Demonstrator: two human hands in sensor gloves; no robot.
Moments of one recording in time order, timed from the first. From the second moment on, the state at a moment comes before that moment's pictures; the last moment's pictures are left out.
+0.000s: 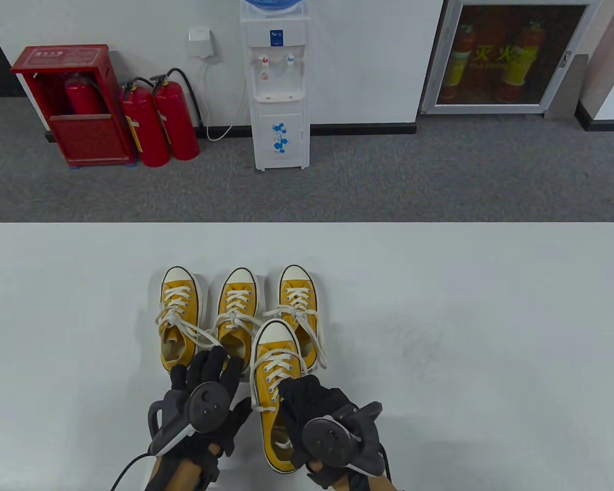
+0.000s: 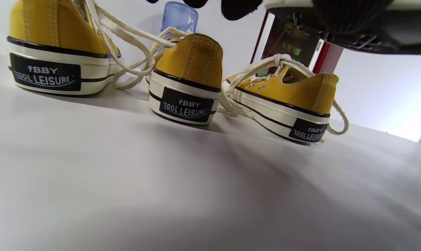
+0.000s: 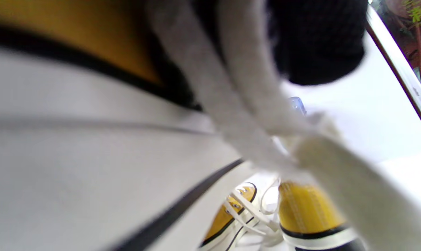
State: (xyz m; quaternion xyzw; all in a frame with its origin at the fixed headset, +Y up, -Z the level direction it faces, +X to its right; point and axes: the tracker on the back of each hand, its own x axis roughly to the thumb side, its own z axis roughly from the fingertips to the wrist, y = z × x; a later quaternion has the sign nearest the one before) left_hand -0.205 -0.738 -0.263 -0.03 -0.10 0.13 0.99; right_hand 0.018 -0.682 -0.227 0.21 -0.20 0.93 0.22
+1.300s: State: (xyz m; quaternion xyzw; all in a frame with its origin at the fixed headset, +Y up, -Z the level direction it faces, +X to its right) left_hand -0.215 -0.738 -0.265 -0.05 -0.08 0.14 0.99; right_hand -0.004 -0.734 -0.229 0.24 -0.12 0.95 0.16
